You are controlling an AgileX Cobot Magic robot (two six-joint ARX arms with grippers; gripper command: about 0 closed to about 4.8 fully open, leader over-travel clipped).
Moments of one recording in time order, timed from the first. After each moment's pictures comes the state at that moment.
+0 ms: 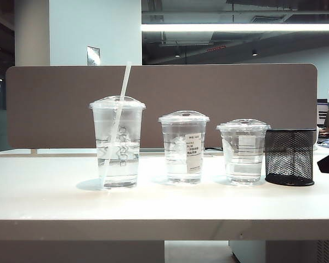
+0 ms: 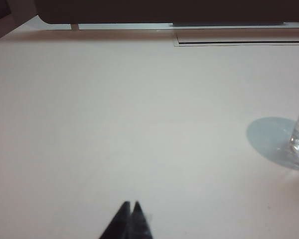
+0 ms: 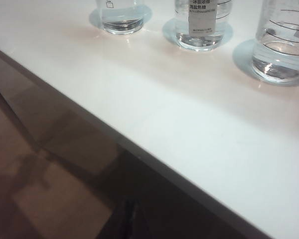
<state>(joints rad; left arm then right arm) 0.03 0.01 0.01 -0.15 0.04 0.03 0.68 0.19 0.02 -0.21 0.02 0.00</state>
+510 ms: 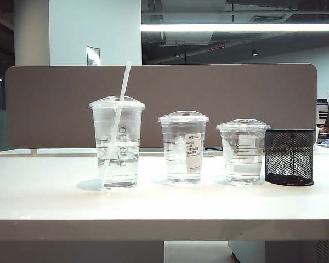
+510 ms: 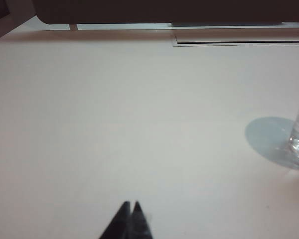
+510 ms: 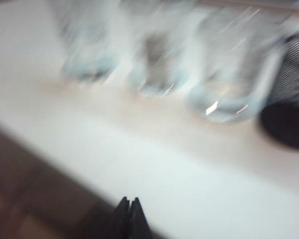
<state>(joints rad) 0.03 0.01 0.01 -0.15 0.04 0.03 0.53 0.03 0.02 -0.22 -0.01 0.00</state>
